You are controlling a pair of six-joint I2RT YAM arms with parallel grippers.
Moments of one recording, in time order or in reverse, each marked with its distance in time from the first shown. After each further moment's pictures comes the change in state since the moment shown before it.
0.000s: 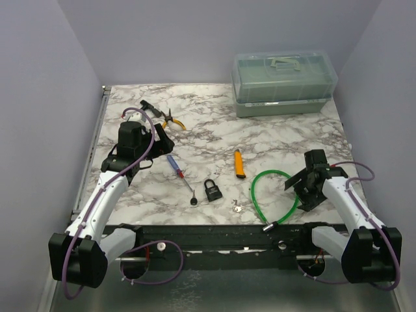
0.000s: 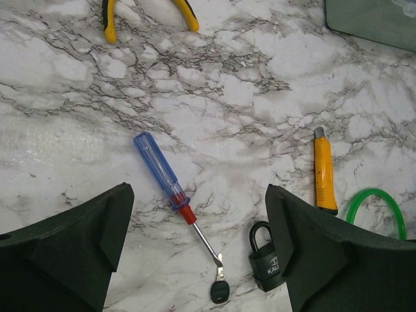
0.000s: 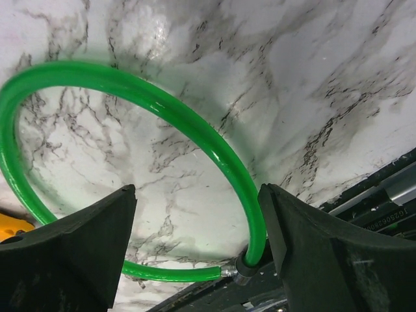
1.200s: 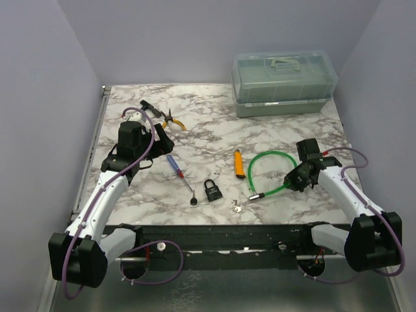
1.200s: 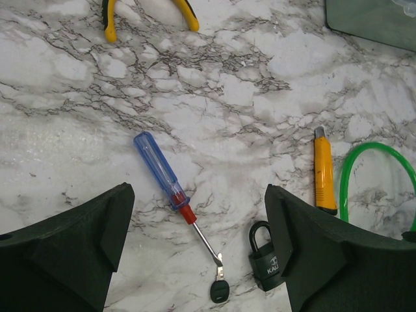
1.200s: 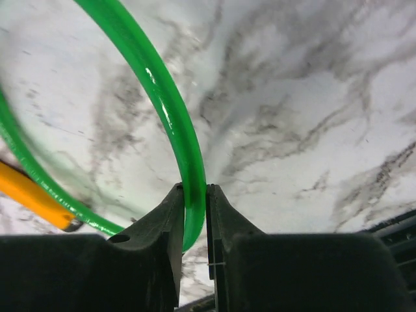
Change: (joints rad) left arm 0.000 0.001 0.003 -0.004 0.000 0.000; right arm 0.115 0.103 0.071 0.081 0.002 0.034
